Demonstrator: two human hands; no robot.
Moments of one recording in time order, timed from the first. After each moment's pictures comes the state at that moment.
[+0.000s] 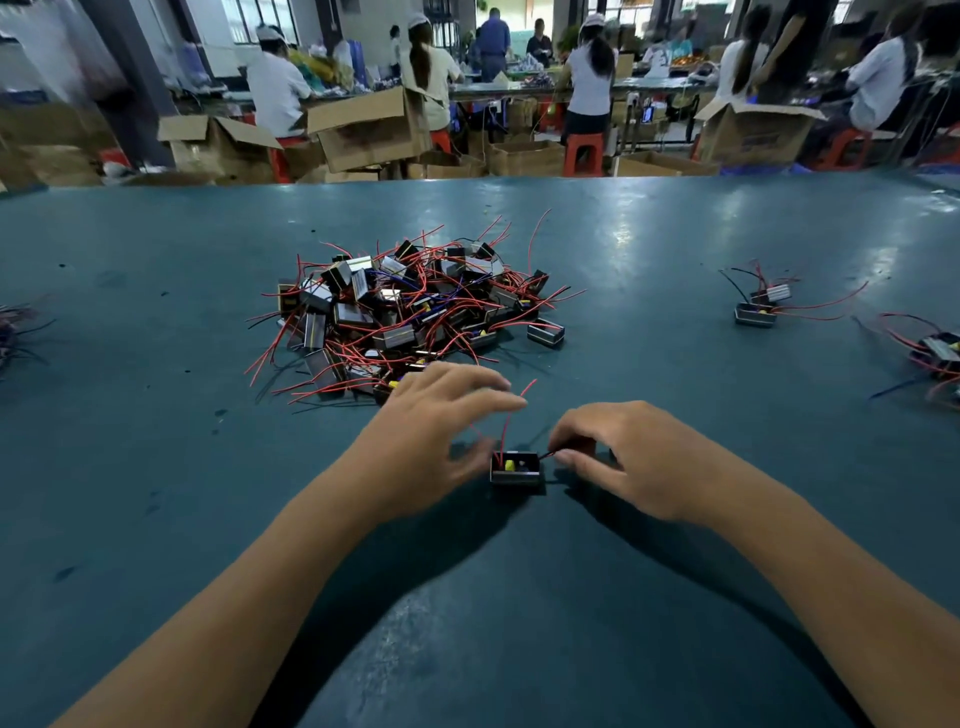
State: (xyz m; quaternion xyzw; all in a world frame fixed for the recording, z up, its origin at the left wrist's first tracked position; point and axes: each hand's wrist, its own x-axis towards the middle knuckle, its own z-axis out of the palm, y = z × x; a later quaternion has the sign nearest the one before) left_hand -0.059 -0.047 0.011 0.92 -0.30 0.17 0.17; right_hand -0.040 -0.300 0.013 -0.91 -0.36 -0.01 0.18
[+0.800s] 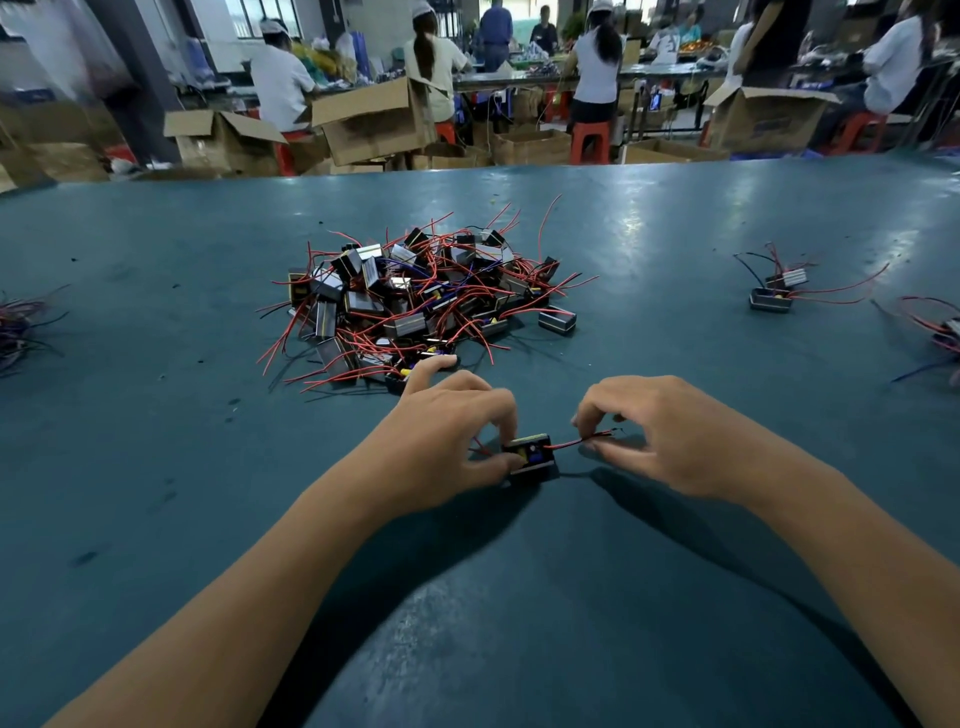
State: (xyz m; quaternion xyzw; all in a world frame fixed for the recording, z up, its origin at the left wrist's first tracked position) left_hand -0.064 -0.045 0.009 0.94 -0.30 0.13 0.13; right_hand -0.041 -0.308 0.019 -0.90 -0.39 -0.05 0.20
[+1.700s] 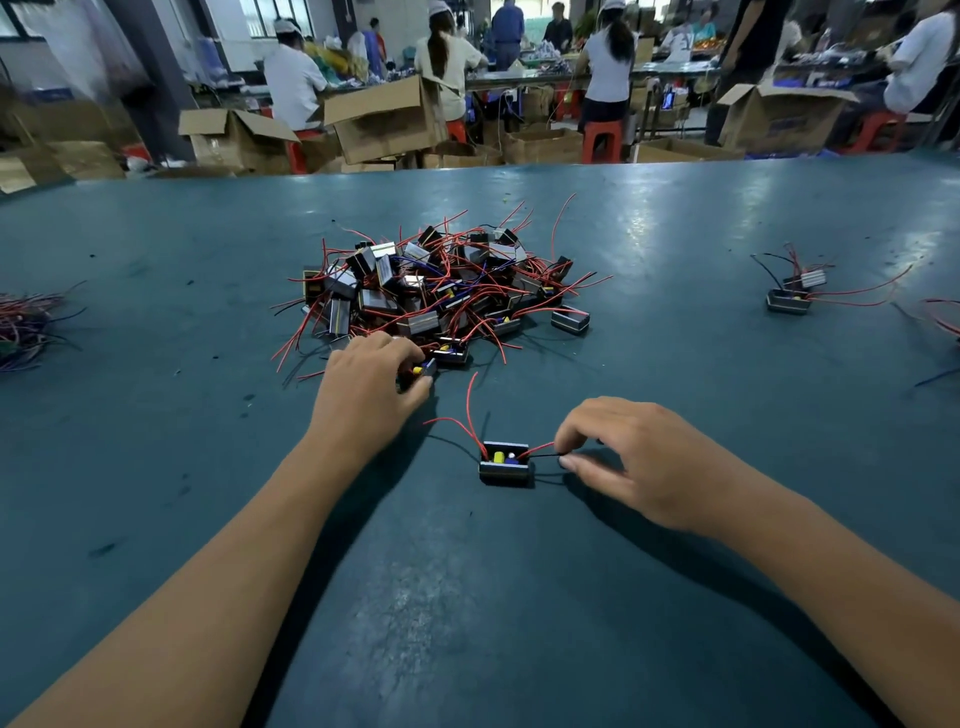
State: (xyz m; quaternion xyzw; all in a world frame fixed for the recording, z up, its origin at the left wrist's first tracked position) left_hand -0.022 0.013 -0.009 0.97 -0.03 0.22 0.14; right_hand -0.055 -0.281 0.003 -0.89 -0.40 -0.06 0.21
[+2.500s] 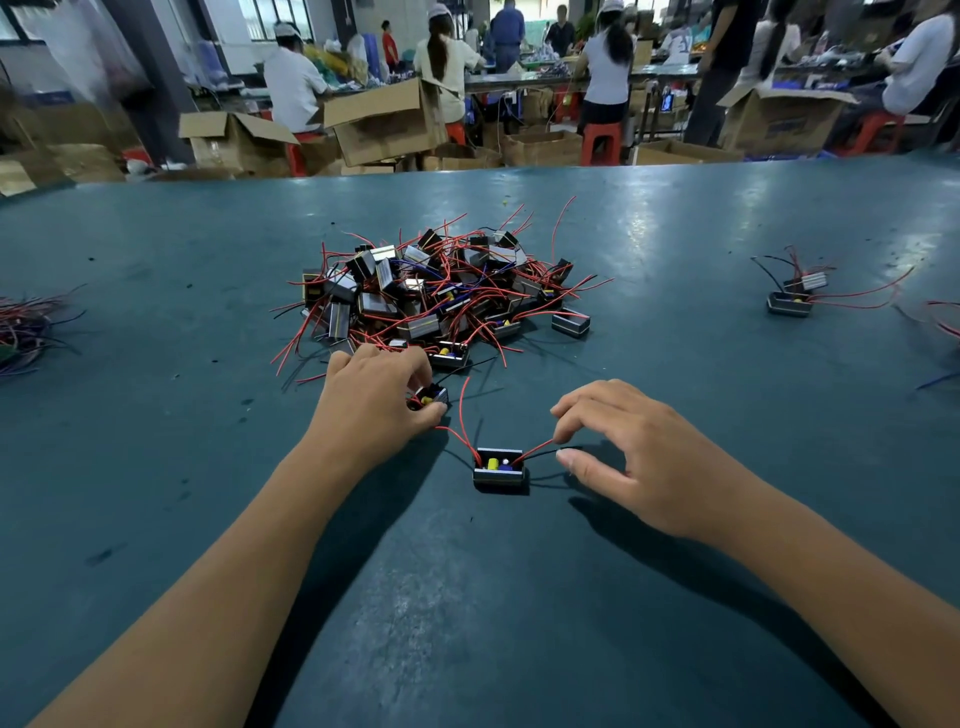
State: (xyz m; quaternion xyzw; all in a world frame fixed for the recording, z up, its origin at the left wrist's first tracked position) left_hand -0.027 0.009 -0.005 0.98 -0.05 0.19 0.09; right_hand -0.059 -0.278 0.004 -0.89 -0.37 -0.07 0.25
